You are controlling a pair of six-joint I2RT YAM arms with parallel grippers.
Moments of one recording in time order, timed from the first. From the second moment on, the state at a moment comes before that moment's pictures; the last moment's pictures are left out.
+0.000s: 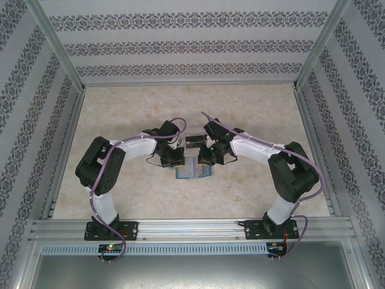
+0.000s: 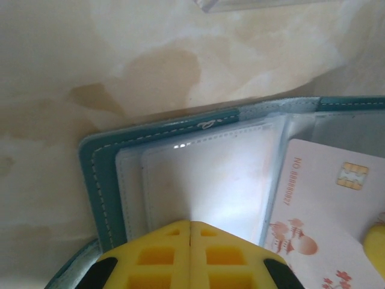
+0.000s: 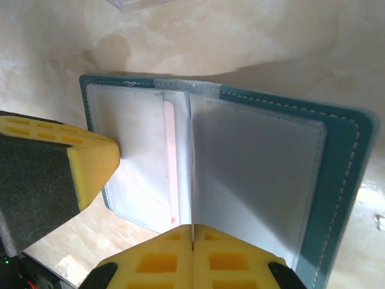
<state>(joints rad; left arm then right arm) -0.52 1.84 1.10 -0.53 0.44 -0.65 0.59 1.71 1.07 -0.59 -0.41 0.70</state>
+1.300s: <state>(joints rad) -0.52 1.63 1.01 -0.58 0.31 -0.64 0.57 2.01 1.86 -1.17 -0.14 -0.80</state>
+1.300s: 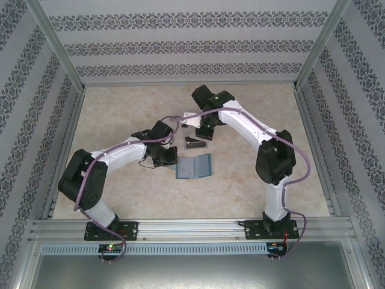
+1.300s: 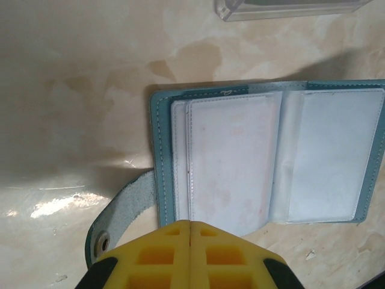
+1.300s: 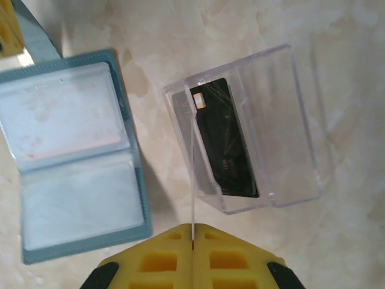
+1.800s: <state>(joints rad) -0.52 1.59 0.99 -0.60 0.29 -0.66 0.55 2.32 2.36 -1.39 -0.12 -1.05</state>
